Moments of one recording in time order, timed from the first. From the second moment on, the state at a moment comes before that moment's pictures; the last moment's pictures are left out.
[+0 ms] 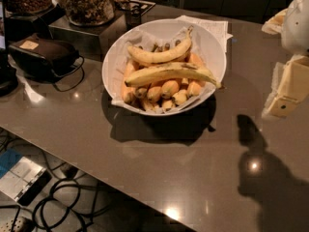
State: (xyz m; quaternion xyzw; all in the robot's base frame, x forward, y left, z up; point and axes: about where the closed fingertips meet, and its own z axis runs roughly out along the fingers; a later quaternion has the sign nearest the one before) arm 0.438 -0.212 0.993 -0.60 0.78 -0.05 0.18
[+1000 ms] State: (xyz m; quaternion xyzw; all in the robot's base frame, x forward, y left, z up) arm 0.449 -0.178 1.020 -0.61 0.76 -0.05 0.19
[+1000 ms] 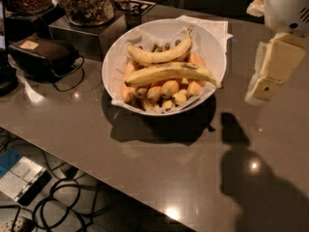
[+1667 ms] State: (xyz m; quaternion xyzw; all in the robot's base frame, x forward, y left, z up) arm 0.460 -0.162 1.007 -0.62 0.76 -0.03 0.17
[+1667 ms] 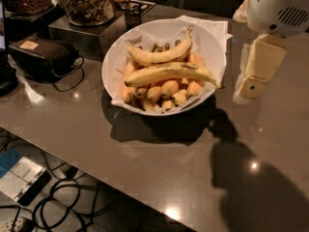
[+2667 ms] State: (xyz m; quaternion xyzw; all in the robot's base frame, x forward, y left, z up) arm 0.465 -0.150 1.007 -0.63 0.75 0.01 0.18
